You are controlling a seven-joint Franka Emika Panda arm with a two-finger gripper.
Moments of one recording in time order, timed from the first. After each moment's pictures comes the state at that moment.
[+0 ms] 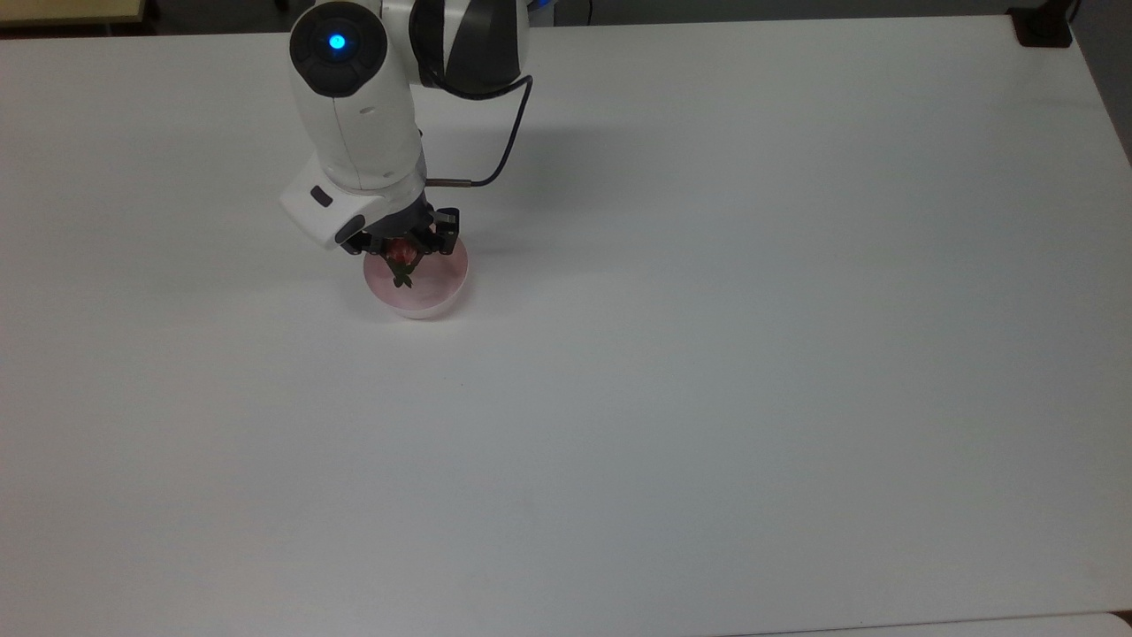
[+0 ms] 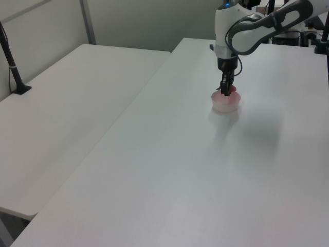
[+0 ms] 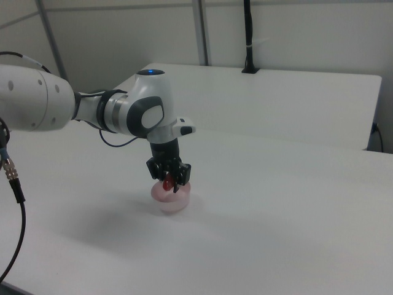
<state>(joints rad) -0.09 0.35 0.01 -1.79 -0.07 2.10 -0.09</state>
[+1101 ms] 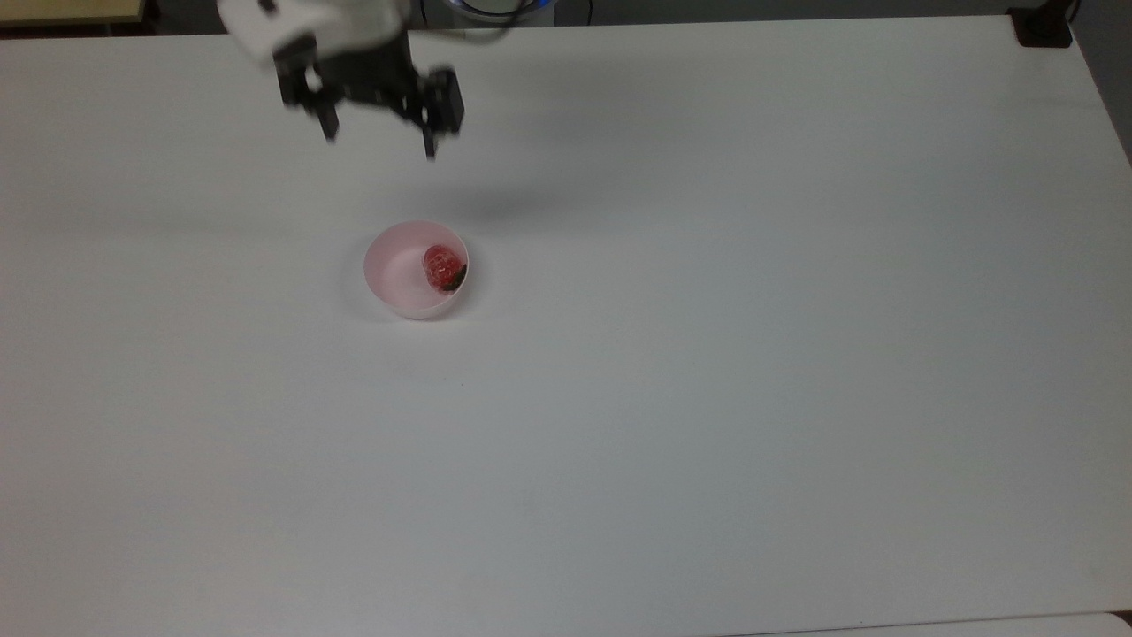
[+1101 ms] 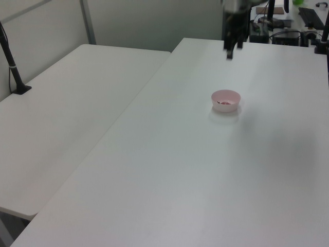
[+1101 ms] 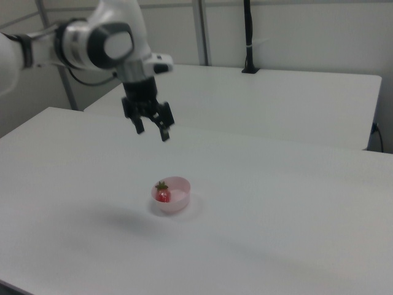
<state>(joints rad) -0.09 0.11 0.02 -1.65 -0.07 1.77 0.09</state>
